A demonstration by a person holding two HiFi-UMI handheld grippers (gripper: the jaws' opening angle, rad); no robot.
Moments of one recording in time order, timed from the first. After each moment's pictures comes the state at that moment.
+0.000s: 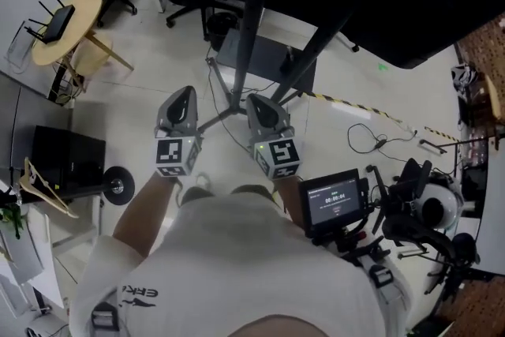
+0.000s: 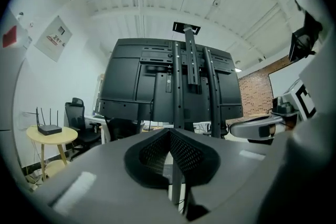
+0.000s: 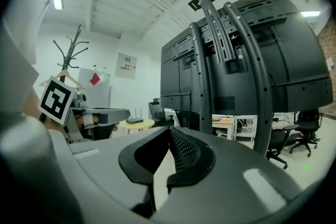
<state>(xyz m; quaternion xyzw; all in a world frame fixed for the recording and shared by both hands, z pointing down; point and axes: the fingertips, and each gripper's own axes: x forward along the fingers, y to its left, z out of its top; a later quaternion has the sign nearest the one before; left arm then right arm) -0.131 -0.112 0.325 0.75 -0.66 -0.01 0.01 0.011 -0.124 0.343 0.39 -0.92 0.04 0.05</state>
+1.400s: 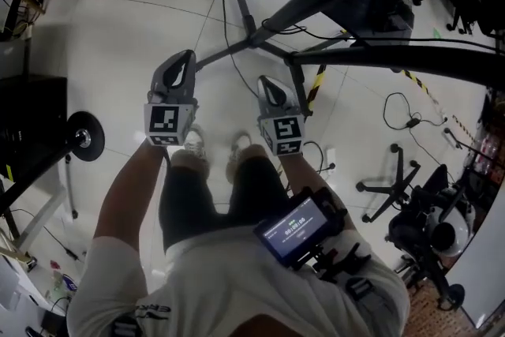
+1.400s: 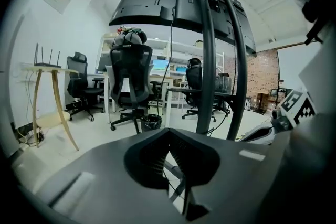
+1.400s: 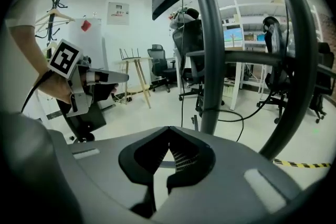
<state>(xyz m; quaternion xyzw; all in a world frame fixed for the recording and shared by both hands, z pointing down) -0.189 -0.198 0.776 0.74 -0.65 0.09 0.15 -0.014 -0.194 0.846 0.35 -0.89 0.14 0.25</state>
